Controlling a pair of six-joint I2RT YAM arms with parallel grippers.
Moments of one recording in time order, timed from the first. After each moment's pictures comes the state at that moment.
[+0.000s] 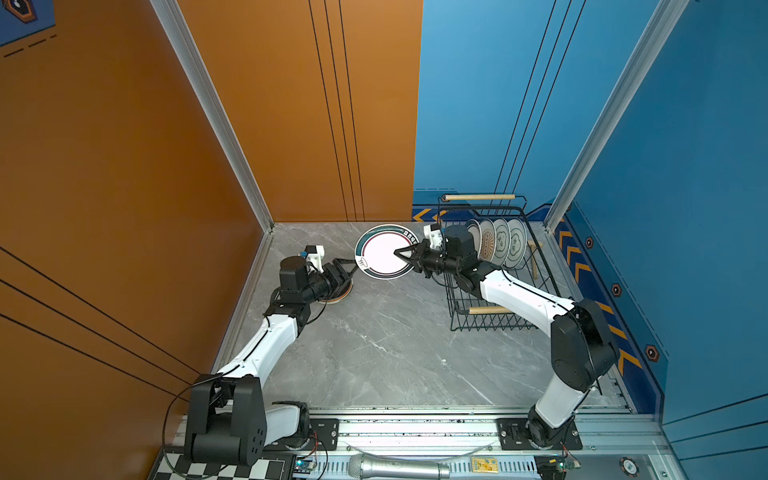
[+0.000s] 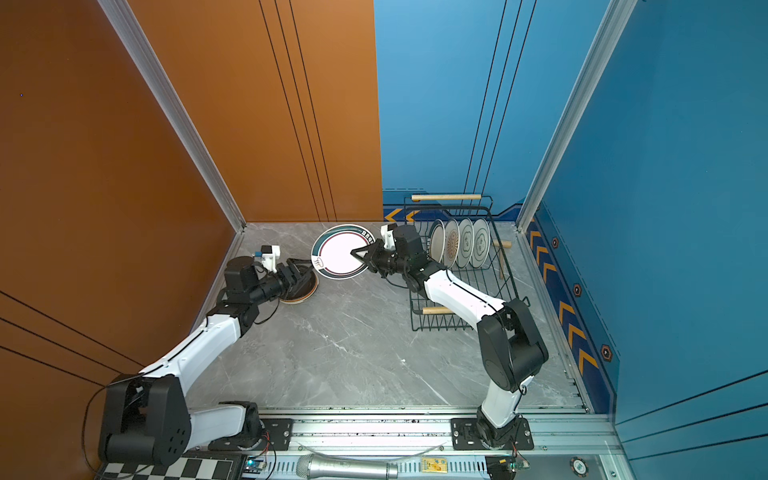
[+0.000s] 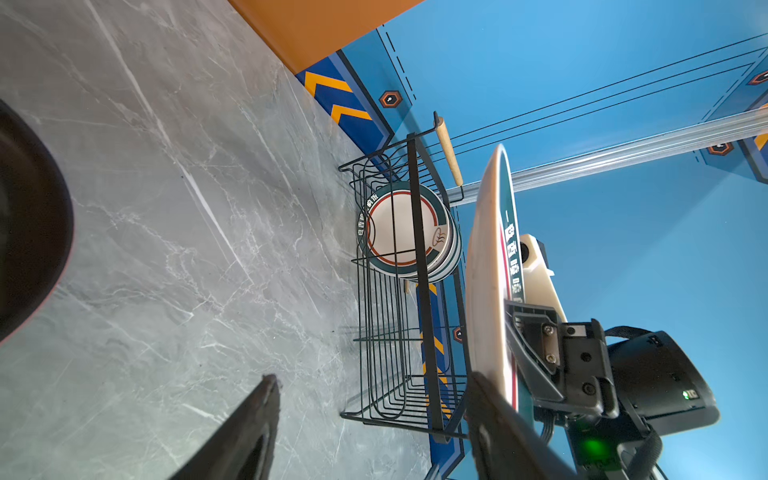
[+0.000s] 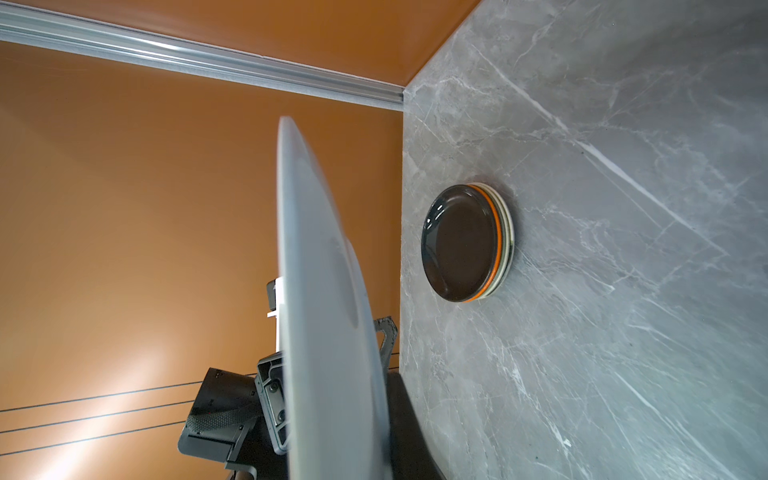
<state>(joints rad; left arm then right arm) -0.04 1.25 0.71 0.19 0.69 -0.99 0.56 1.74 1.30 0.12 -0.53 1.22</state>
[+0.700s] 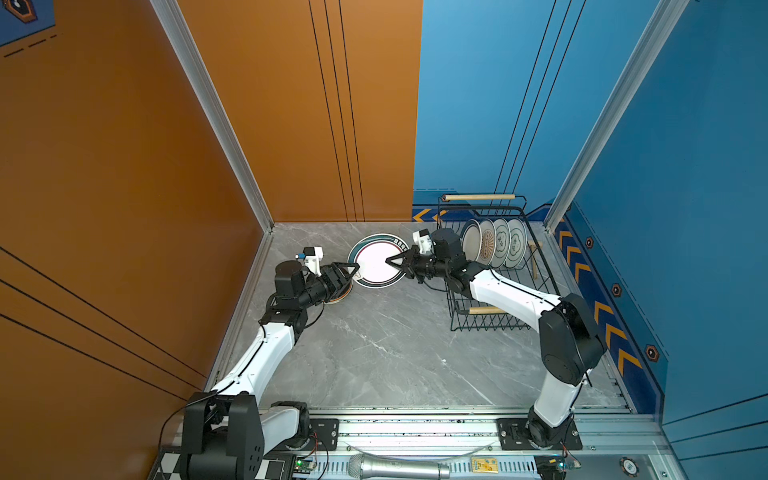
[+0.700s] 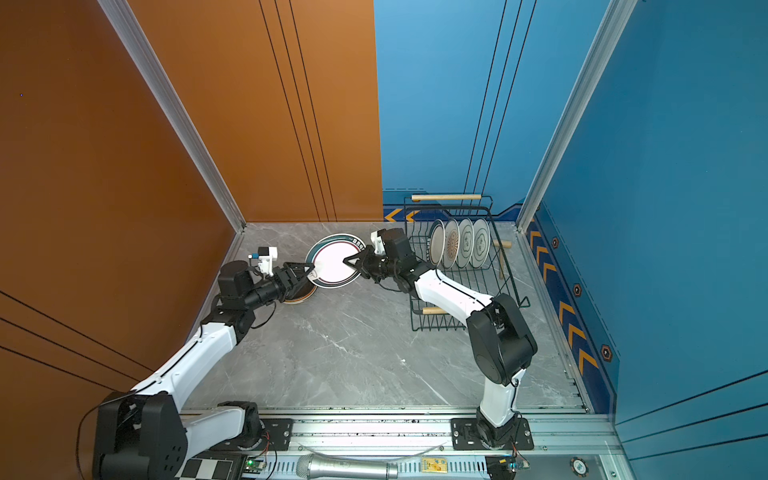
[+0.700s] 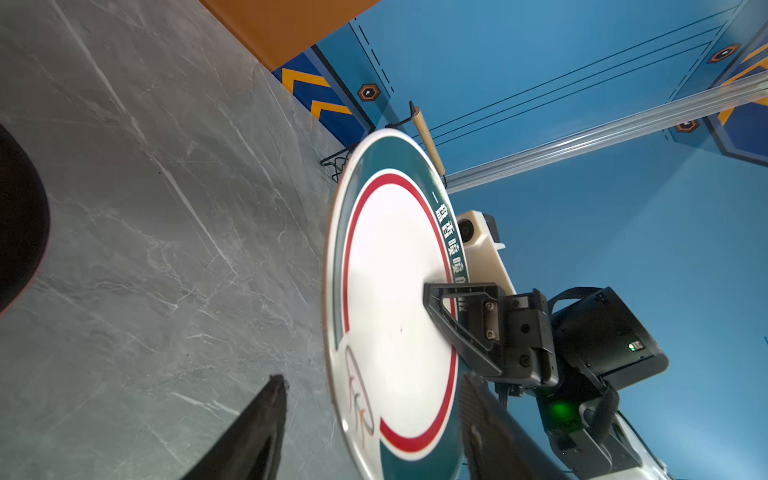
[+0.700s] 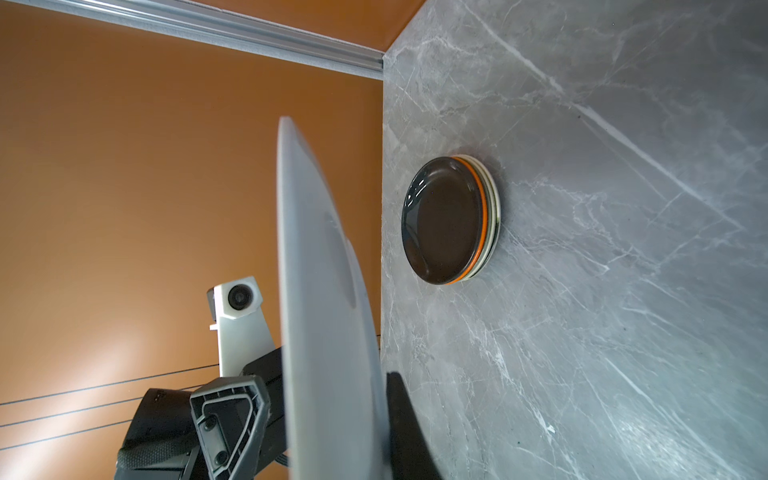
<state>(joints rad) -0.04 1.19 0.69 0.19 0.72 -0.97 0.61 1.81 1.34 0.08 -0.53 1.19</state>
